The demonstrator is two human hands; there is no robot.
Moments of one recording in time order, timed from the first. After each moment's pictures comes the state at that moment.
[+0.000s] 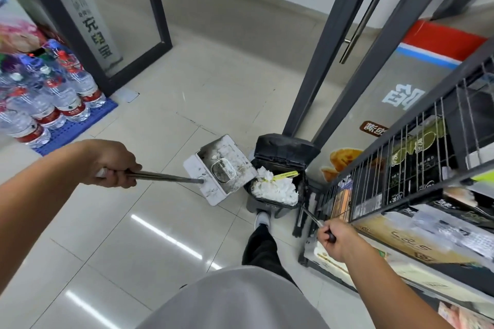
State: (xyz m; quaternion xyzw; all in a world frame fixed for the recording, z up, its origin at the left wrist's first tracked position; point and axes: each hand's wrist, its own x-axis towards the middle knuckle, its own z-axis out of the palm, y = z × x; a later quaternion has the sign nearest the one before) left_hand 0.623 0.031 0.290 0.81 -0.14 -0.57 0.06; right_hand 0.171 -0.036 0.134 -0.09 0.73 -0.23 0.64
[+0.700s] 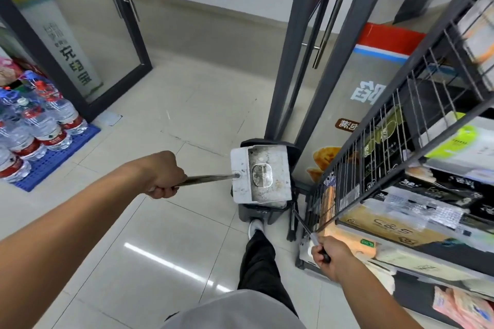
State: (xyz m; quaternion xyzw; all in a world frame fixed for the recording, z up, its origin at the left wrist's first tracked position) left_hand 0.496 0.013 0.313 0.80 -0.38 -0.46 0.02; right_hand 0.126 0.013 0.103 -0.06 0.72 -0.27 0.64
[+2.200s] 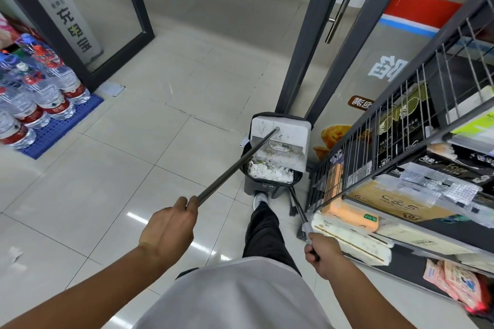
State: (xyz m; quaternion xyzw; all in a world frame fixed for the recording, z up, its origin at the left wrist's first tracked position) left_hand 0.487 0.152 0.198 0.74 -0.67 -0.03 -0.09; right_hand 0.180 0.080 0.108 -0.10 0.78 -0.21 0.58
